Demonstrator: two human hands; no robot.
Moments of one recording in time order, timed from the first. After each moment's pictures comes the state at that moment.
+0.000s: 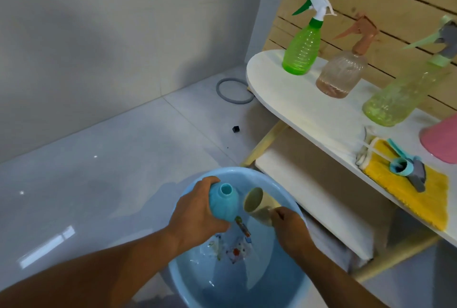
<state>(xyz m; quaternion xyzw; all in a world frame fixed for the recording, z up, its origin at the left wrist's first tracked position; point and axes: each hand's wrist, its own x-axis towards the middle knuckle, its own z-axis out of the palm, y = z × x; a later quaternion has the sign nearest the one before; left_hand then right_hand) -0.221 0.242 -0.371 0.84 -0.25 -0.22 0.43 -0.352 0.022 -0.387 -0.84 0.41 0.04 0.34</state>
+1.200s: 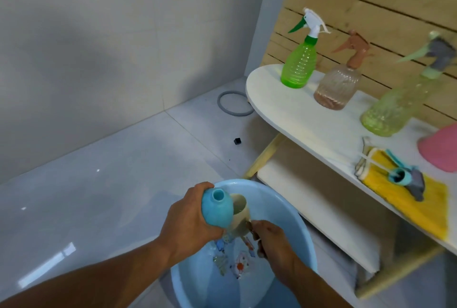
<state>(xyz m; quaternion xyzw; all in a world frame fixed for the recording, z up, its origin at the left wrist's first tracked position) -0.208 0.260 -0.361 0.84 -0.27 -0.18 0.44 -0.334 0.066 -0.394 -0.64 0.42 0.00 0.64</state>
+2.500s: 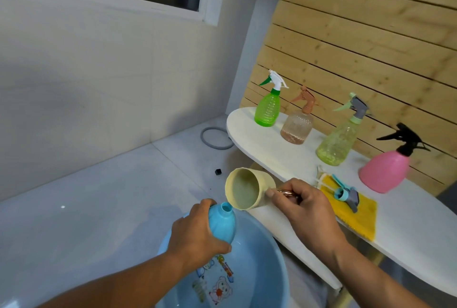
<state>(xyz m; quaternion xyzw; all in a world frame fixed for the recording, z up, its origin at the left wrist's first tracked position) -0.251 0.239 -0.292 0.86 -0.27 -0.16 0.40 -0.378 0.056 -0.166 -0.87 0.22 -0.24 0.37</state>
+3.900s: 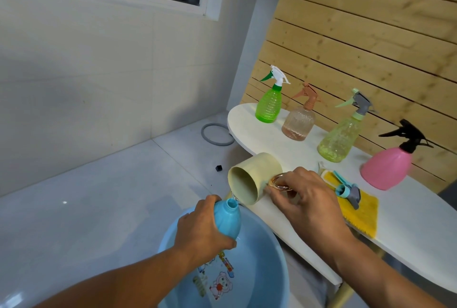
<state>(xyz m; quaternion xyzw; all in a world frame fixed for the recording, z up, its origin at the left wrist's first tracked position) -0.254 0.228 -0.296 0.87 -0.28 -0.15 0.38 -0.381 0.069 -0.145 -0.95 0.13 -0.26 0.10</state>
